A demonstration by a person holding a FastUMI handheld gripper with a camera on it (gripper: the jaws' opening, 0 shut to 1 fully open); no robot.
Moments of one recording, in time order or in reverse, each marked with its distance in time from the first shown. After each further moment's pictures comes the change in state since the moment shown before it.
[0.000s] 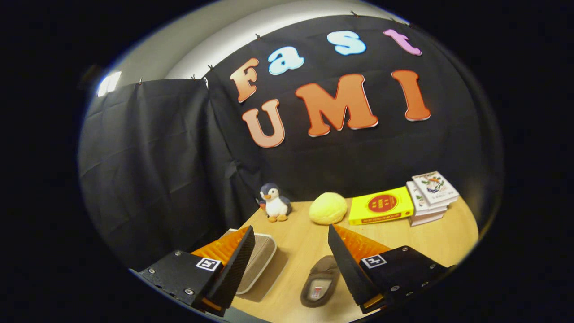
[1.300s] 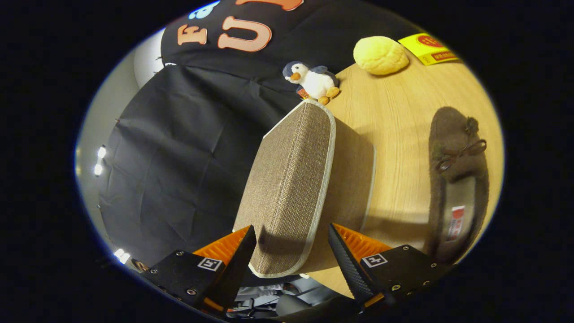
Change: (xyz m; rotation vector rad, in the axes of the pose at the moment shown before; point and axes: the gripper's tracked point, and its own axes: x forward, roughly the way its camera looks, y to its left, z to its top) arm 0.083 0.092 -0.219 0.561 0.620 0.441
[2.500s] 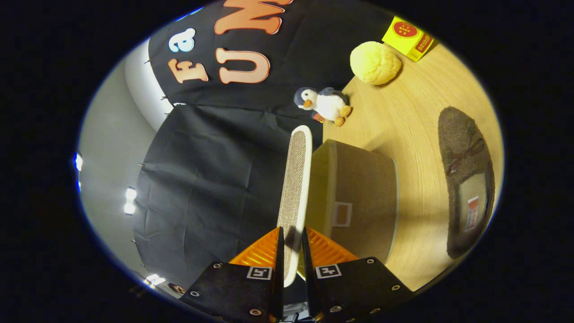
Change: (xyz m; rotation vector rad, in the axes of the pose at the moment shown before) arm -0.043 0.066 0.056 0.104 -0.192 0.163
